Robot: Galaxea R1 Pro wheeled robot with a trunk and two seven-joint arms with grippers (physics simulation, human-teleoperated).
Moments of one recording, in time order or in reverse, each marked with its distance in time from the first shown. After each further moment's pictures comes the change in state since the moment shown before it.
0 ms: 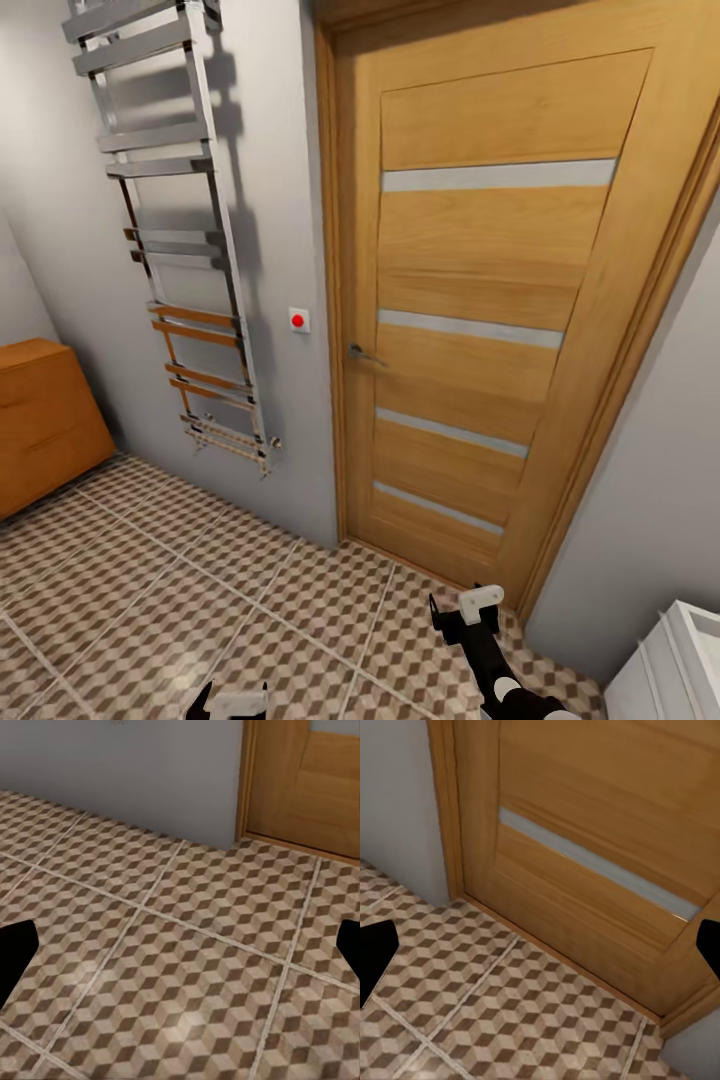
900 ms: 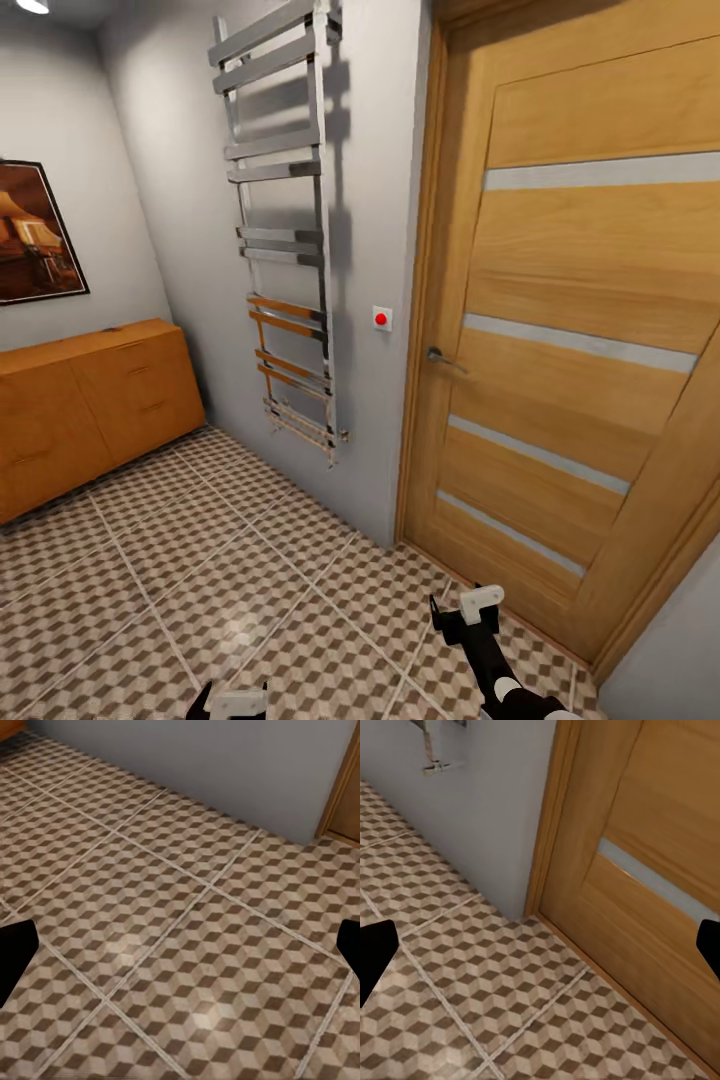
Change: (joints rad) left arm 0.000 0.000 0.000 0.000 0.000 0.000 0.000; right arm 0.000 -0.001 0.000 0.000 0.001 0.000 -0.001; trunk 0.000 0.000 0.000
